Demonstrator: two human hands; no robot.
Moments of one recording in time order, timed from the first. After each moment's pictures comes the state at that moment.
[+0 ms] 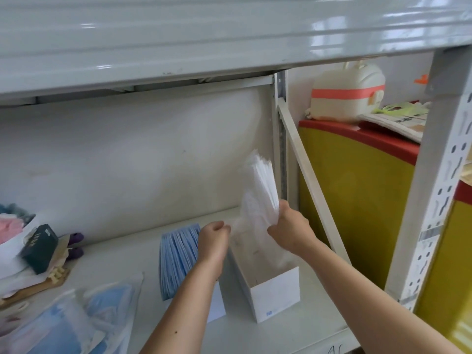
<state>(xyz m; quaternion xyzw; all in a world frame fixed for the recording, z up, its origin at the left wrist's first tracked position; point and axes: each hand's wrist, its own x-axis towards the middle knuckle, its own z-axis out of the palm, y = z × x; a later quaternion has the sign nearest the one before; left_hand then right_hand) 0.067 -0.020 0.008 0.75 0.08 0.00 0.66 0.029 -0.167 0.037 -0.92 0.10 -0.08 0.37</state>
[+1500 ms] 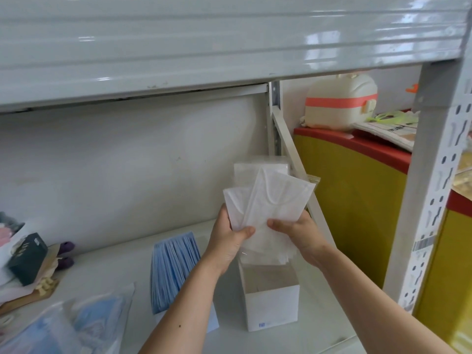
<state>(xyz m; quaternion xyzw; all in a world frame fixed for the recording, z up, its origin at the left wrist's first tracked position) 0.081 -0.043 0.013 0.67 -0.20 0.00 0.72 0.035 -0.205 0.023 -0.64 -0.06 -0.10 0.76</state>
